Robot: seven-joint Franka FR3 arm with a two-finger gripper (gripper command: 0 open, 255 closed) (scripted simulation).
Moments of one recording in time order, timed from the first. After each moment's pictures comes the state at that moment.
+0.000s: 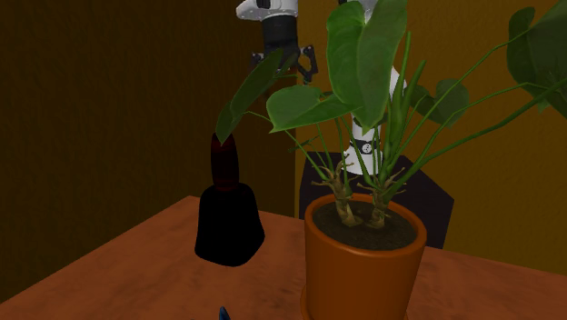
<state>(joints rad) -0.09 -0.10 -0.49 -2.02 0.05 1.88 -0.63</state>
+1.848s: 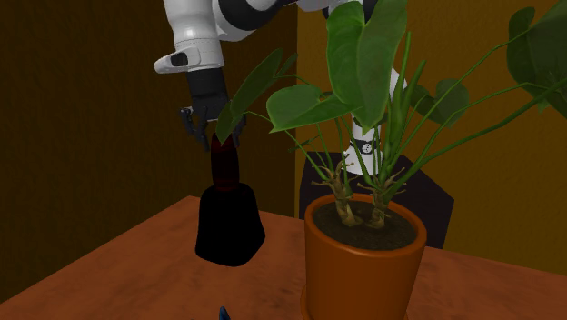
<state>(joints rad) -0.30 0.52 -0.52 -1.53 0.37 1.85 -1.02</state>
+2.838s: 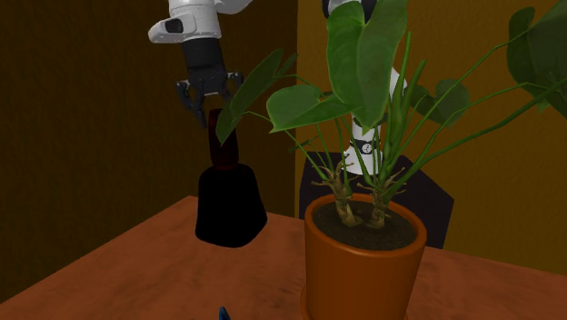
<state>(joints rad) -0.31 0.49 -0.53 -1.42 0.35 1.72 -1.00</state>
